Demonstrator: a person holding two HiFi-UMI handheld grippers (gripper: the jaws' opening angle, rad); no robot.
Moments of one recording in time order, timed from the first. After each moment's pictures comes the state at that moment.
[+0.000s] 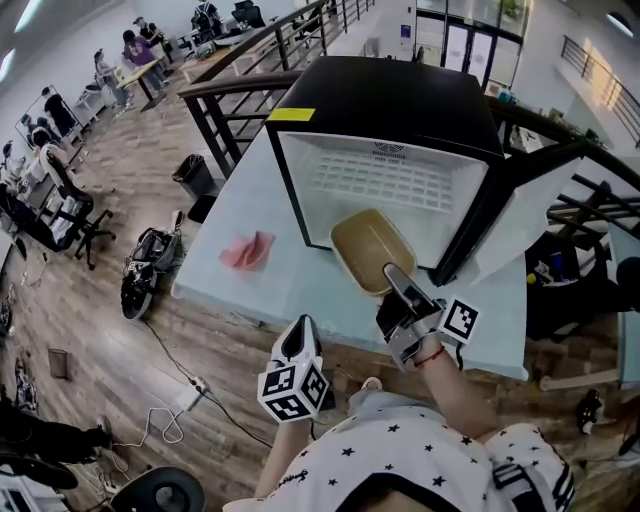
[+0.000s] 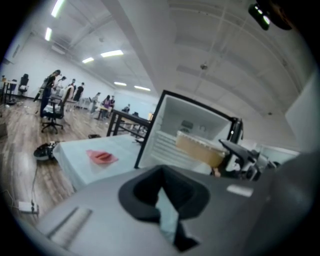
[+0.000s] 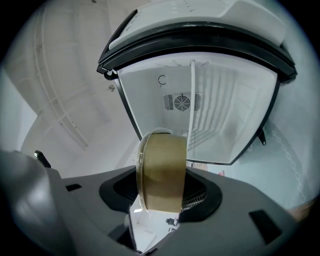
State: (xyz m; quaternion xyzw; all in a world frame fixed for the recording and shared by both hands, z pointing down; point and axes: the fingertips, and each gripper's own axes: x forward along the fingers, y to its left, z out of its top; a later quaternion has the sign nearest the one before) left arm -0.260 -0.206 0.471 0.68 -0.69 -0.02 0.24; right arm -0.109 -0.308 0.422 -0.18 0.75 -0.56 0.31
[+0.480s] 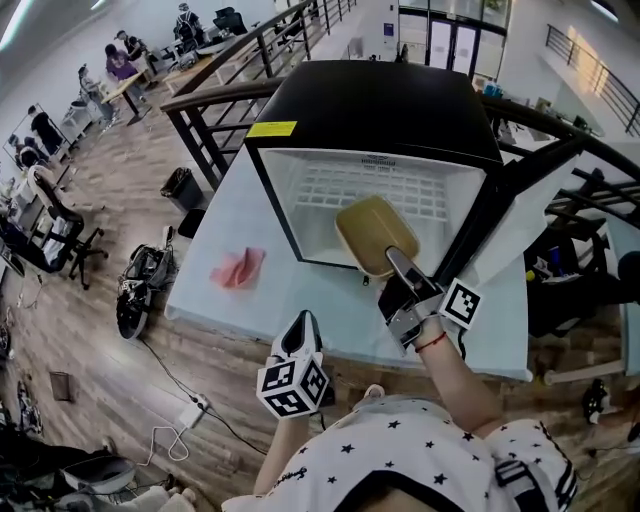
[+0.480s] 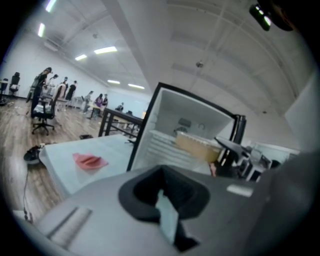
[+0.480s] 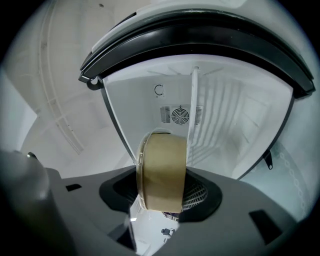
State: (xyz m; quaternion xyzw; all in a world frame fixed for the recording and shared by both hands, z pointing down) left arm -0.255 -0.265 0.471 0.71 -0.67 -0.01 0.23; right arm -0.093 -0.377 0.423 -0.22 0.74 -0.54 0.33
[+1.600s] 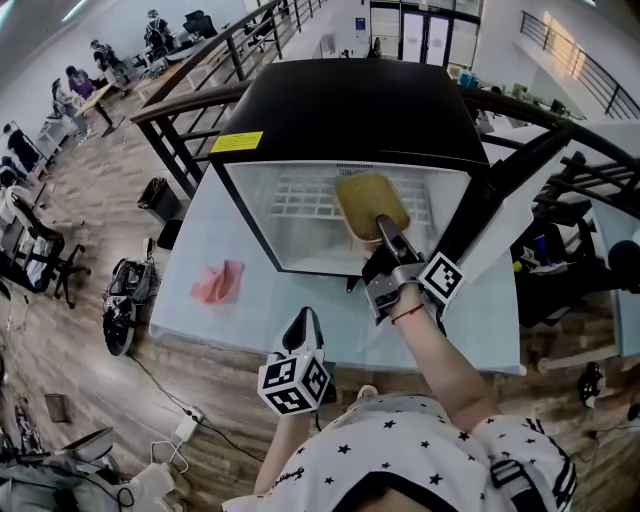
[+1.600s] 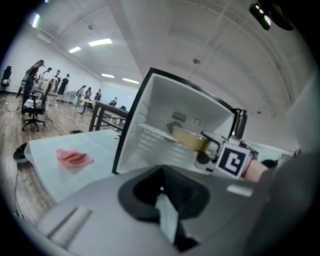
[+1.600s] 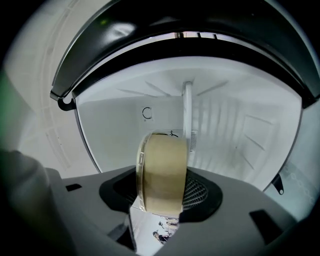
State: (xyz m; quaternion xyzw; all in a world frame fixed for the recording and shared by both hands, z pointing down) left arm -0.222 -0.309 0.482 0.73 -0.63 0.00 0.25; right arm -0.064 -0.460 0.429 -0.32 0.67 -0.53 0.41
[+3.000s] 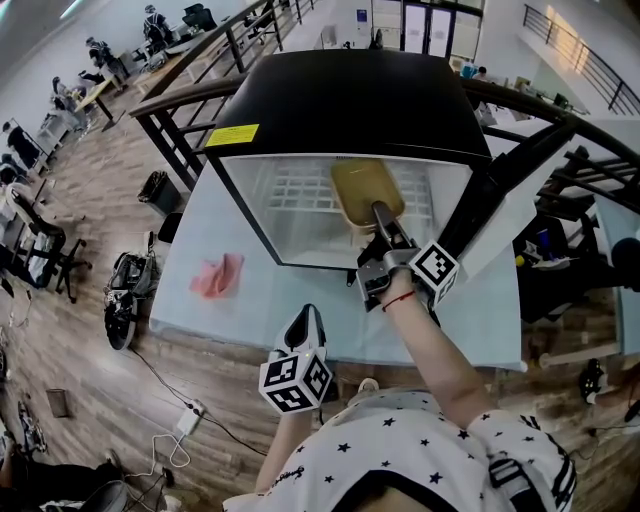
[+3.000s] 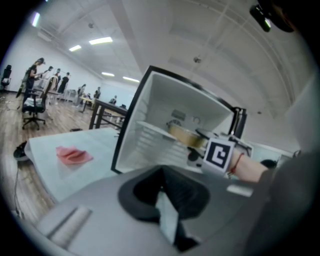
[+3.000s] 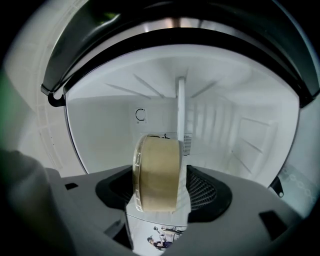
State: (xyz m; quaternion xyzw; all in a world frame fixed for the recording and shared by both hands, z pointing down) left arm -0.215 -0.306 0.486 0.73 -0.63 0.00 0.26; right arm -0.067 -0.477 0.440 -0.36 0.64 -0.54 0.41
